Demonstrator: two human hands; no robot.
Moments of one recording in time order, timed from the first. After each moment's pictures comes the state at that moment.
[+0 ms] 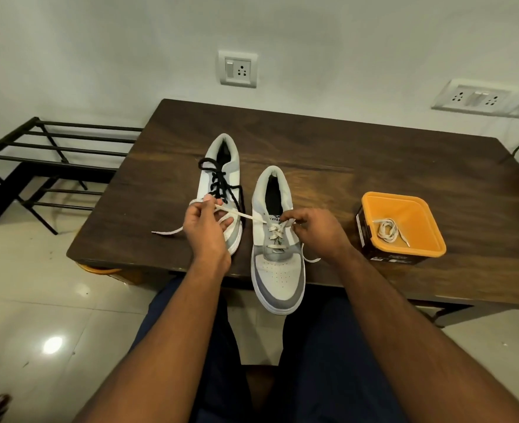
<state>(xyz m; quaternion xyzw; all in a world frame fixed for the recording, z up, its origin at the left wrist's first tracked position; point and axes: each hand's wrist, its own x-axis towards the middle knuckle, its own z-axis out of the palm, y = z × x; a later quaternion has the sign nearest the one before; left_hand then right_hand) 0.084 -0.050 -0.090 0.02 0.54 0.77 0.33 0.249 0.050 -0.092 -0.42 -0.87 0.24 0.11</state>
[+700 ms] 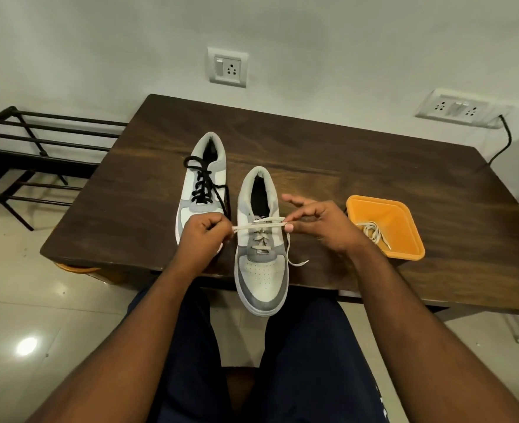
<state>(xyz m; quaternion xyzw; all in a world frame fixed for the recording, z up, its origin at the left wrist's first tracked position) 0.073 -0.067 -0.100 0.42 0.66 0.54 0.32 0.283 0.059 -0.057 -0.35 -0.75 0.53 0.17</state>
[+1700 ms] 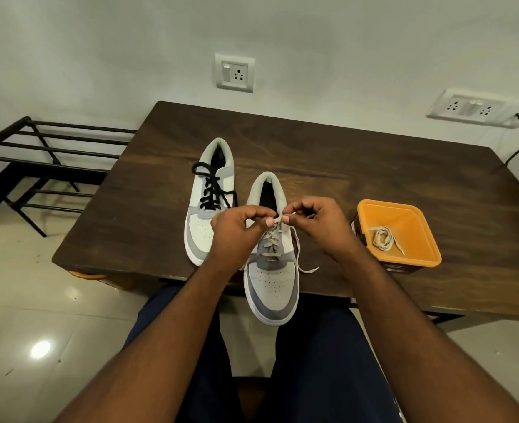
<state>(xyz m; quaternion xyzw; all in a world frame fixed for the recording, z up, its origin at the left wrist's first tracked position) 0.097 -0.039 -0.095 0.48 0.64 0.53 0.27 0.251 0.047 -0.057 -0.39 -0.75 0.45 0.27</state>
